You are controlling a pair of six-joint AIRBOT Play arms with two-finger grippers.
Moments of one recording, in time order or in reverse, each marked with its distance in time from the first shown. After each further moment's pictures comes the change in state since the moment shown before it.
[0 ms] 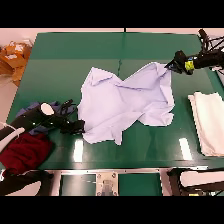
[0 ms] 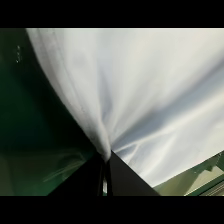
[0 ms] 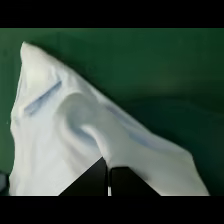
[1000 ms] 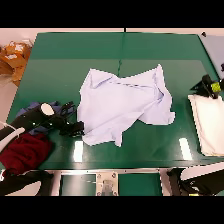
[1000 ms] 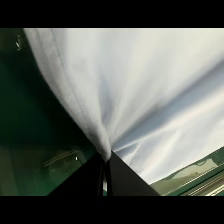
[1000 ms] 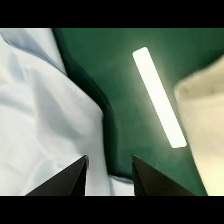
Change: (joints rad) left arm 0.000 0.000 0.000 0.021 -0.052 -0.022; right arm -0.406 -0.126 -0.060 -0.153 0.264 -0.015
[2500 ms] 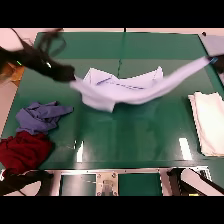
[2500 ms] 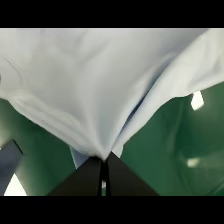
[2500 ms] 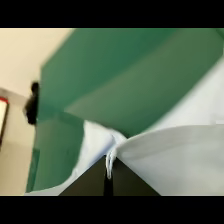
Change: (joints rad) left arm 0.001 0.002 1.042 0.209 -0.415 0.011; right arm 0.004 0.624 -0.301 0.666 -0.233 -0.293
